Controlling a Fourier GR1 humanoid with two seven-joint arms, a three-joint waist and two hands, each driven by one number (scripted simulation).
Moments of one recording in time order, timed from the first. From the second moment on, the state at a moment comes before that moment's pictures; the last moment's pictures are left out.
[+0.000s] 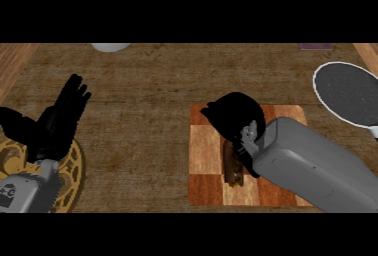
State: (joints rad) left arm -0.20 0.39 -0.13 -1.55 0.35 0.27 0.18; right arm -0.91 -0.42 0.77 -1.51 0.23 0.83 0.81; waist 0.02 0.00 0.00
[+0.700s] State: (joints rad) left arm -0.16 0.37 -0.12 -1.57 0.32 0.27 0.17; right arm -0.92 -0.31 0.91 -1.51 0.29 0.94 0.90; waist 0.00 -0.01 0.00
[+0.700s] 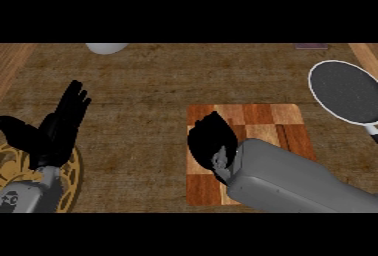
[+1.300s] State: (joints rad) left arm -0.15 0.36 -0.09 -1.58 0.30 0.24 0.17; right arm -0.86 -0.18 0.93 -1.40 0.43 0.96 0.95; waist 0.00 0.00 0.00
